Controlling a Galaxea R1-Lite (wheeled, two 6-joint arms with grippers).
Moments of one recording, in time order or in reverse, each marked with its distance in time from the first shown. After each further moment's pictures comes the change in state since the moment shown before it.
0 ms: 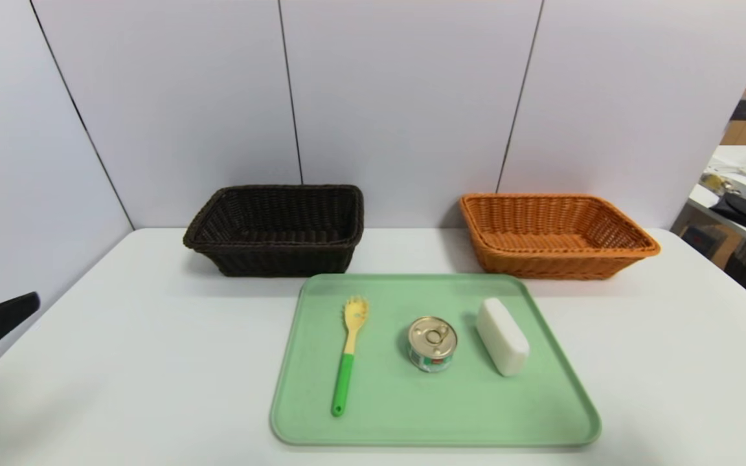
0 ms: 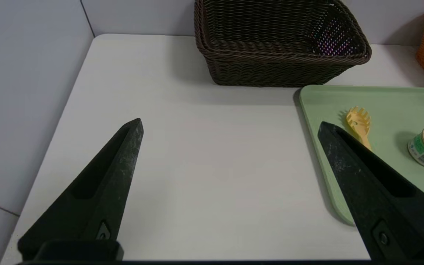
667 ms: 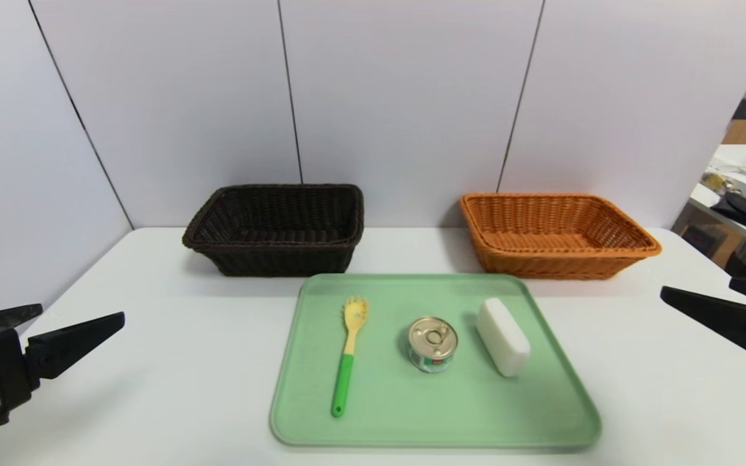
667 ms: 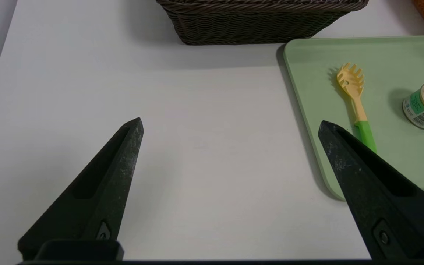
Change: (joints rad) left arm -0.113 0.135 0.054 -0.047 0.002 -0.018; right arm 0.339 0.251 0.069 -0.157 -0.167 0.145
